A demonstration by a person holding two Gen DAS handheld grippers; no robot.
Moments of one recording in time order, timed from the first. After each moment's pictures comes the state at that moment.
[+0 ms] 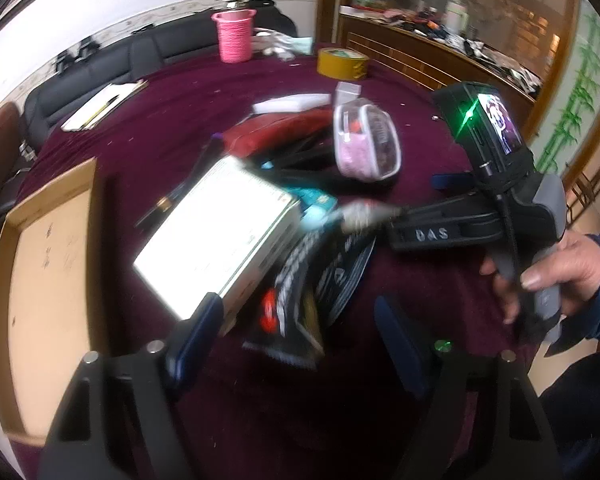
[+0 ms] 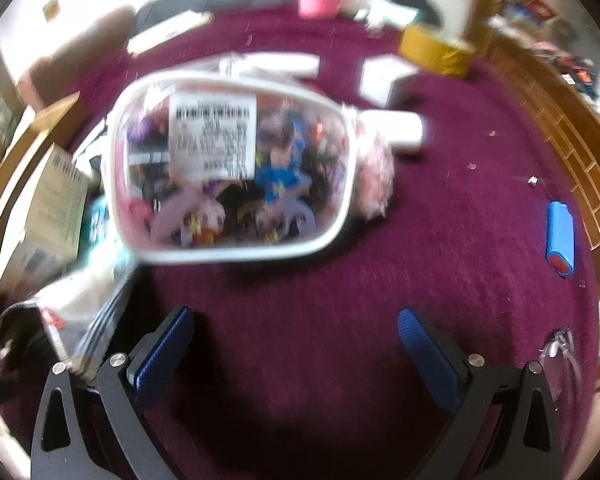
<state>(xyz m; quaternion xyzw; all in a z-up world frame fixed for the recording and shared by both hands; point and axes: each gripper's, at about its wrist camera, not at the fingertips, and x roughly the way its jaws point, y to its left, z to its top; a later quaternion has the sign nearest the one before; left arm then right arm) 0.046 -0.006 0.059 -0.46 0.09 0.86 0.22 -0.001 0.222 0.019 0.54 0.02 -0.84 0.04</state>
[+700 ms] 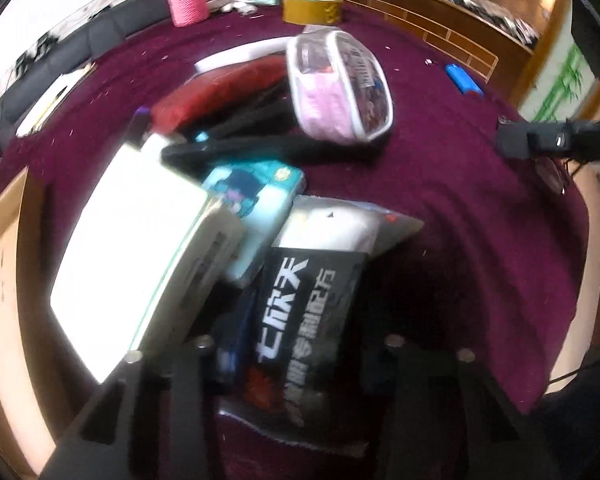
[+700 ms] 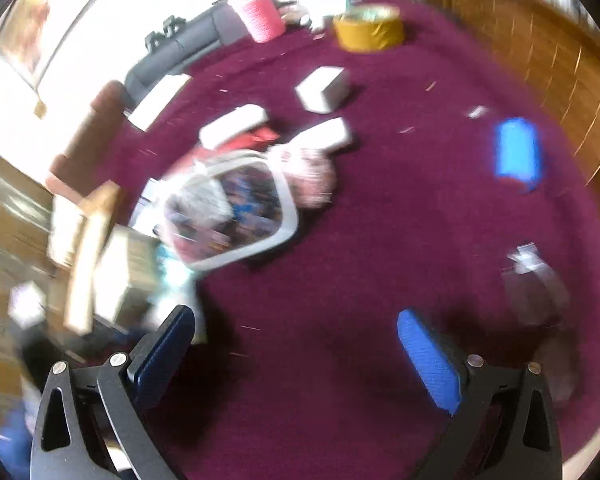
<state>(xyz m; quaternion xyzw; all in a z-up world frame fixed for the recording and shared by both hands) 0.020 0.028 0.018 -0.52 0.12 0.81 0.24 0.032 0.285 0.076 0.53 -0.21 -0.82 0.07</state>
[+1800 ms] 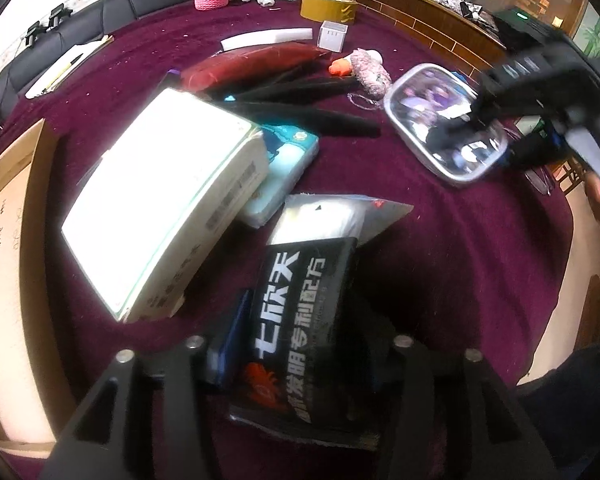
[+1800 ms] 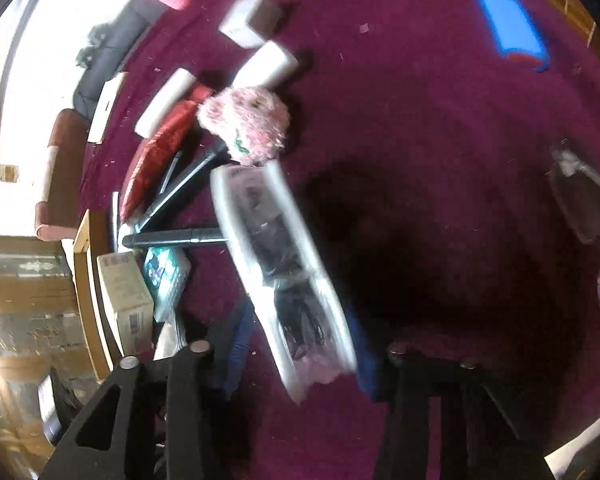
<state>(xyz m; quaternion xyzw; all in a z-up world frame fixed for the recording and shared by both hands) 0.035 0.015 0.023 -0.53 0.09 0.81 0.23 0.014 0.274 0.047 0.60 -0.31 -0.74 0.03</state>
